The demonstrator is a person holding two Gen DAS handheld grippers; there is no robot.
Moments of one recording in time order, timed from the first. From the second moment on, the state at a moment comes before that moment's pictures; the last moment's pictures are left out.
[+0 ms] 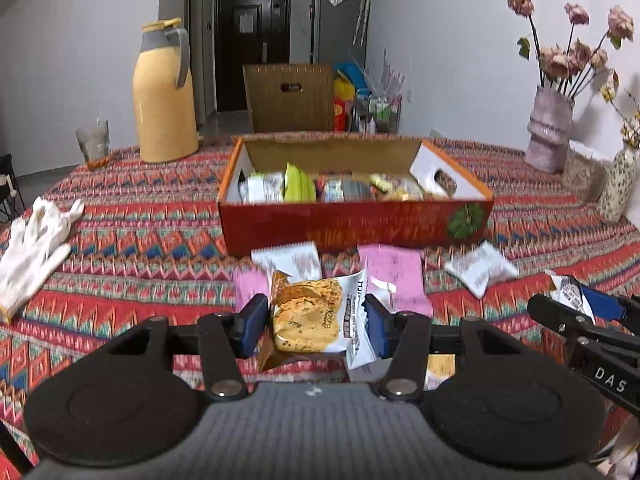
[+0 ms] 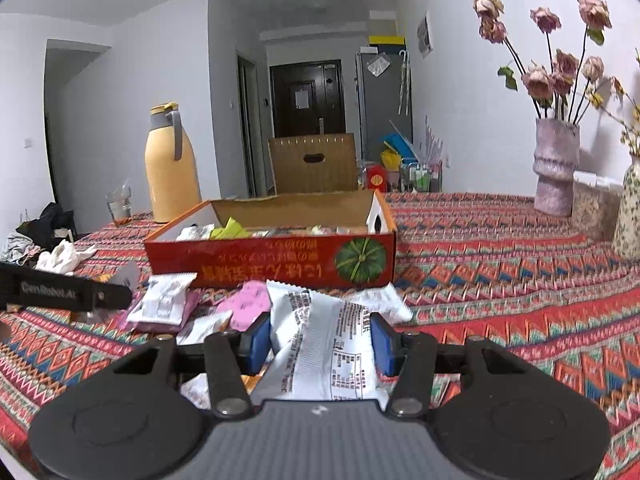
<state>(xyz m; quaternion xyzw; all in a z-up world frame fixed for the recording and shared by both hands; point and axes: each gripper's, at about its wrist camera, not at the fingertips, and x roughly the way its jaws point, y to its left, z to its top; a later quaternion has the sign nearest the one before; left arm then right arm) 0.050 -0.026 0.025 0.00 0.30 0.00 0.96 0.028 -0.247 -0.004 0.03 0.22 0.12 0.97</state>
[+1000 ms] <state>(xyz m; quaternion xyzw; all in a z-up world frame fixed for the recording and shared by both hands) 0.199 -0.004 0.069 -0.05 0.27 0.04 0.96 0.200 -0.220 0.045 0.00 0.18 0.11 0.98</state>
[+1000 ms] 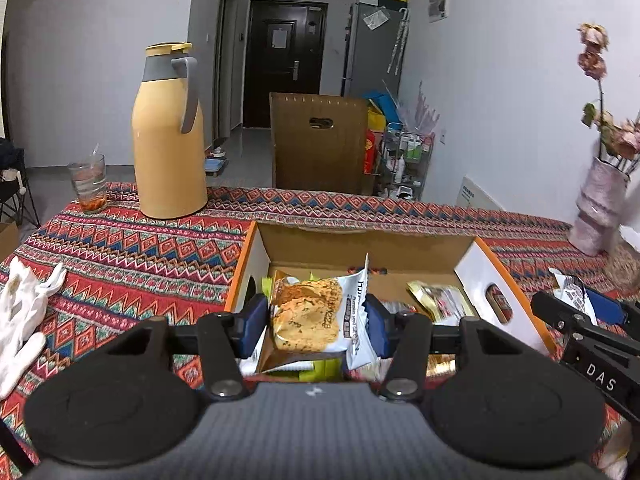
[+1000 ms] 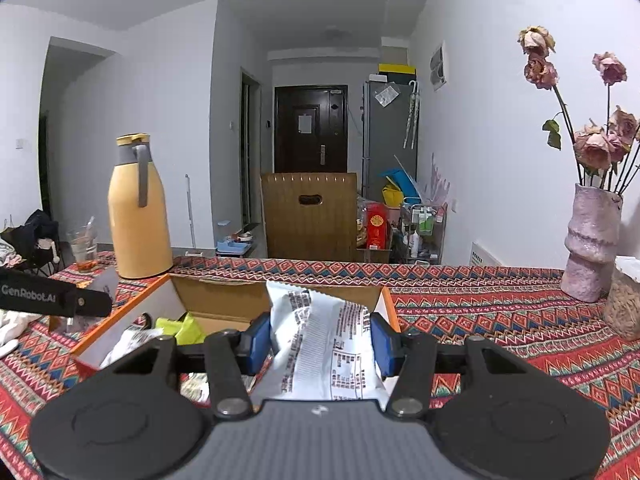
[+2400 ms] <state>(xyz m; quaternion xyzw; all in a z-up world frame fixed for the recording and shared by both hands) 0.248 0.009 0.028 -0.08 0.25 0.06 0.96 0.256 -0.215 0.000 0.02 0.20 0.10 0.97</state>
